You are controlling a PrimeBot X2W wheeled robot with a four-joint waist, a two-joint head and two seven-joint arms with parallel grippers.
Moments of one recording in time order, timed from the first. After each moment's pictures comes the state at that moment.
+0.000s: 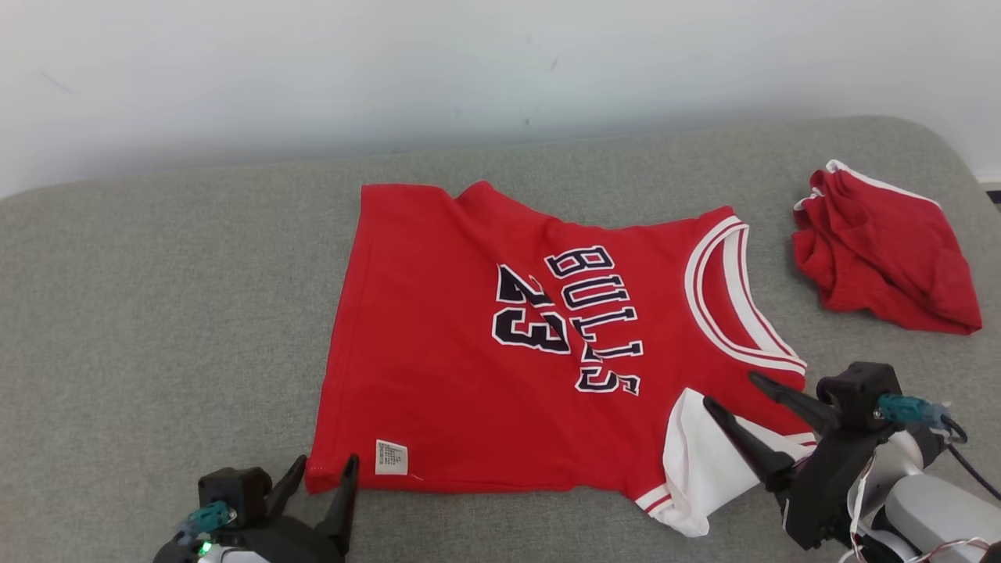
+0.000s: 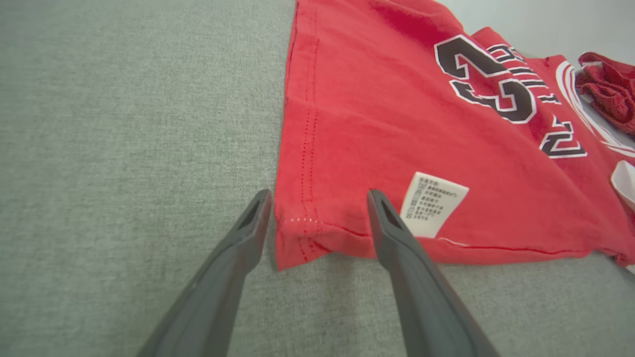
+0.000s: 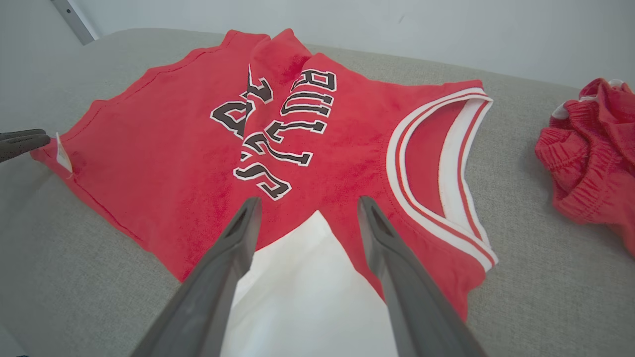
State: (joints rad) left arm -0.30 0.30 -0.73 0.51 -0.74 0.11 -0.20; right arm -0.43 -0.63 0.87 0.27 0.89 0.03 -0.15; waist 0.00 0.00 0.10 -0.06
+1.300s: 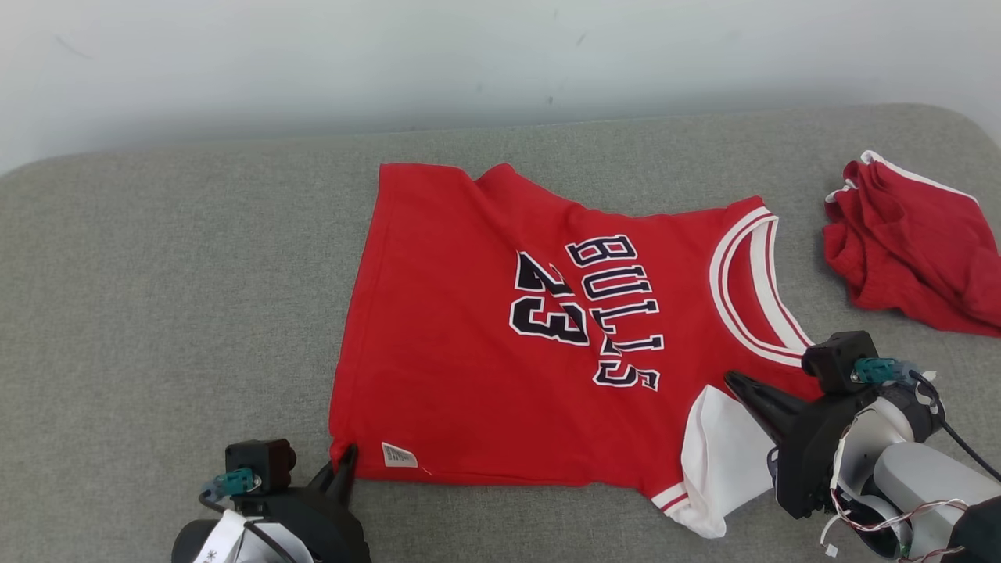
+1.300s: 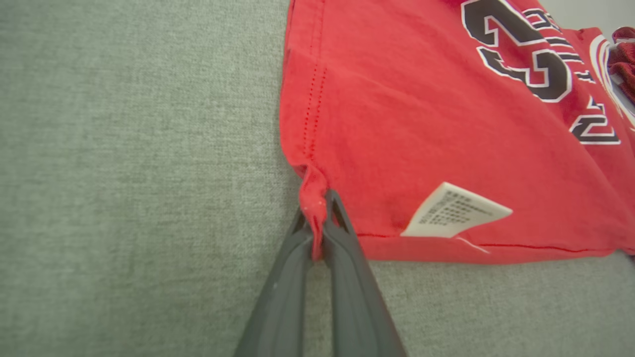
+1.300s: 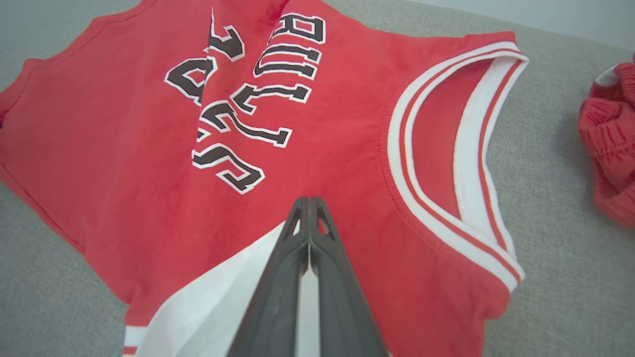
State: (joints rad) left arm -0.35 0.25 -0.72 0.54 -0.73 0.12 -0.07; right arm -0.54 -0.56 0.90 0.45 0.89 0.06 -0.03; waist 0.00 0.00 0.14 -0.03
